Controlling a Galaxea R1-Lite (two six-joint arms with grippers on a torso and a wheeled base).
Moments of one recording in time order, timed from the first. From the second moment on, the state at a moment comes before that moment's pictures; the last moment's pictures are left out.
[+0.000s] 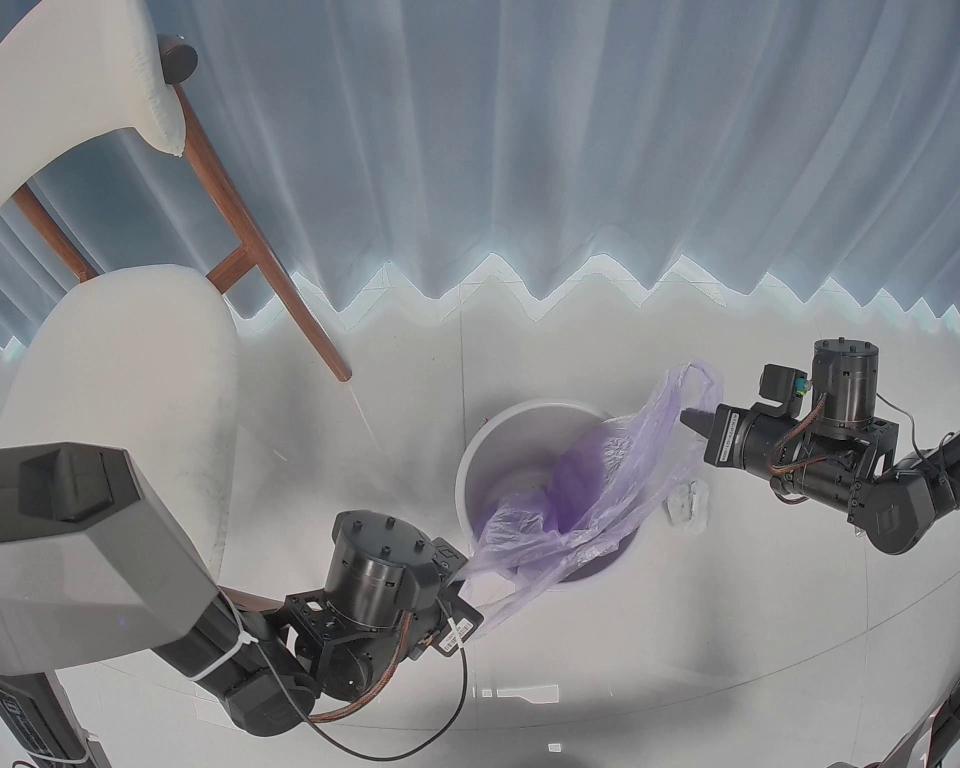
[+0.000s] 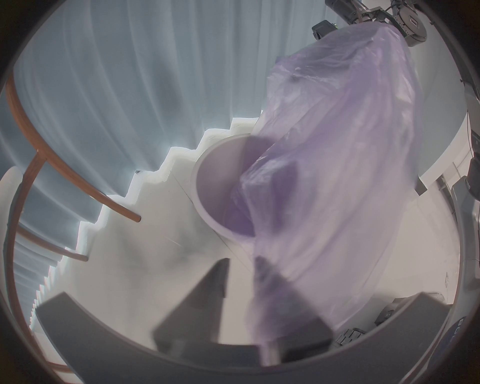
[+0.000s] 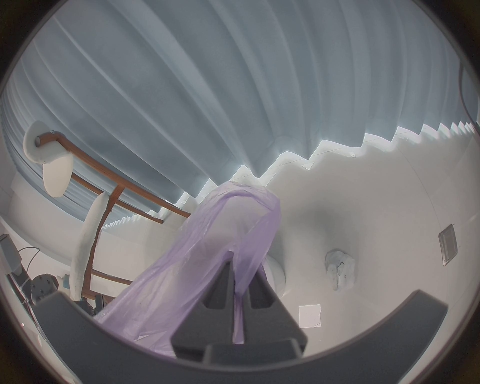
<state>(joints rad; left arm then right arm) -0.78 2.04 -0.61 -0.92 0.31 0.25 0.18 1.79 -0.76 -0.71 0.13 0.32</state>
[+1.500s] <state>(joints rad) -0.56 1.92 -1.08 -0.43 -0.17 -0.05 0.06 1.77 -0.77 -0.57 0.47 0.19</state>
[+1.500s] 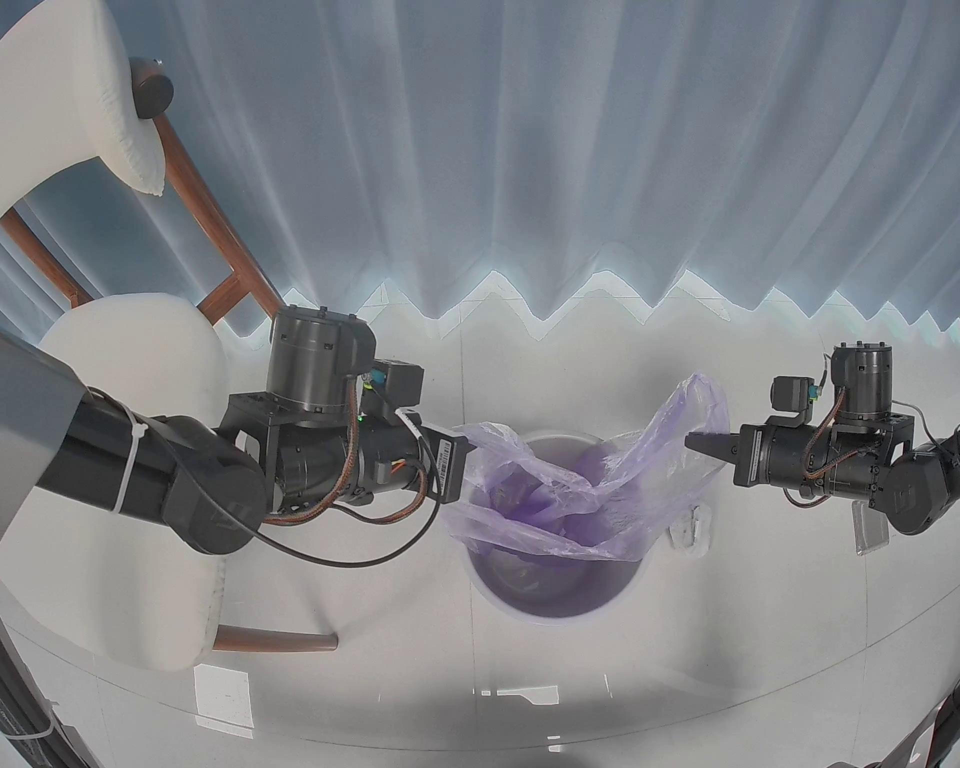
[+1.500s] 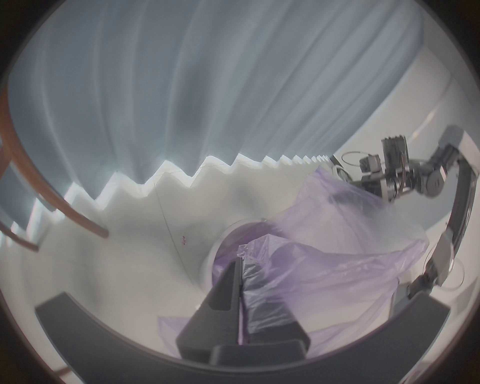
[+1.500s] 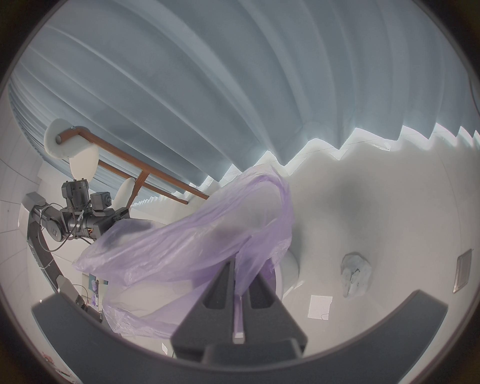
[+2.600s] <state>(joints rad) -0.65 1.95 -1.09 -0.45 -0.05 -0.63 0.05 1.78 -0.81 -0.52 0.37 0.19</state>
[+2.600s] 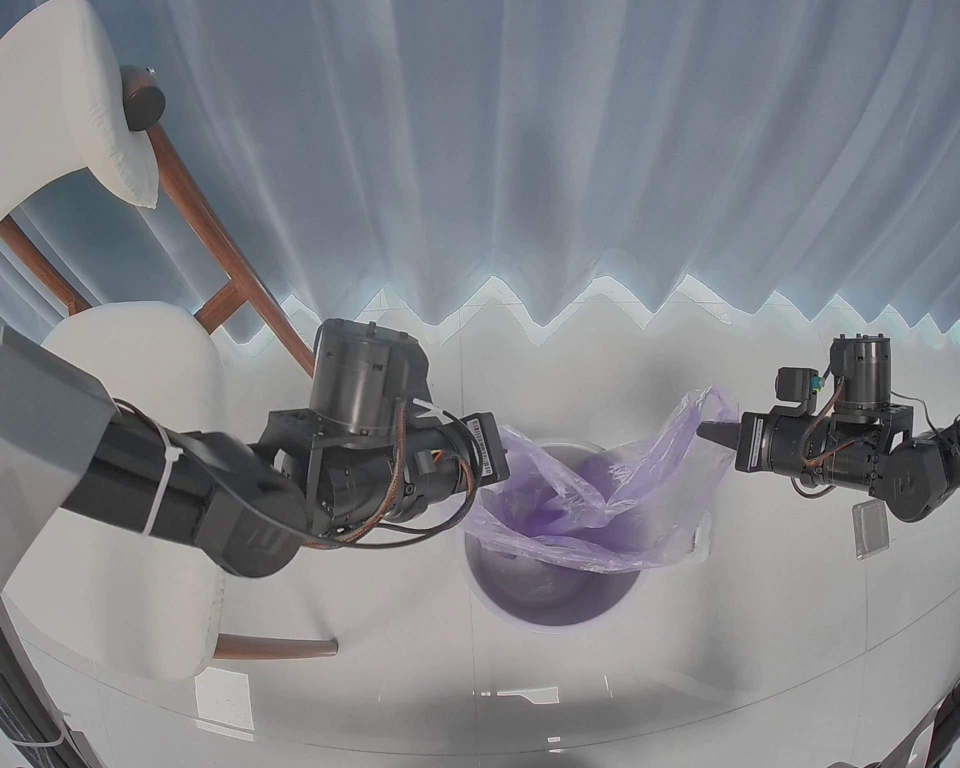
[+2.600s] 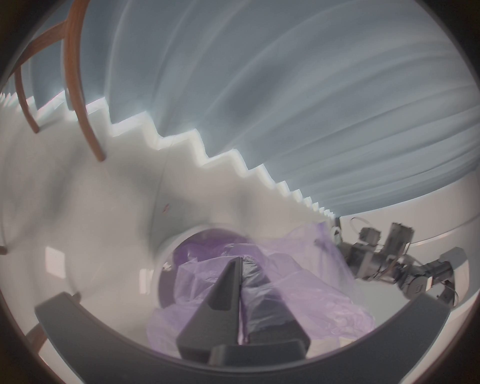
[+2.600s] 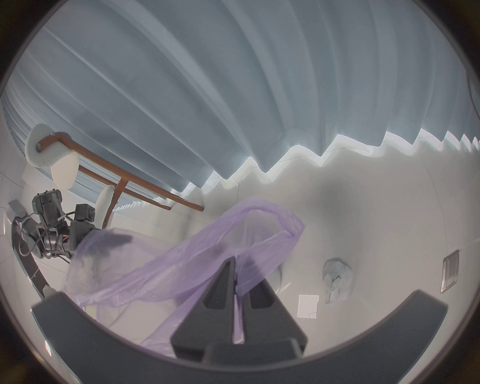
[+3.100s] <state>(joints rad) -0.52 2.08 -1.42 -0.14 0.07 -0.57 0.01 1.96 -1.12 -0.39 0.36 0.19</state>
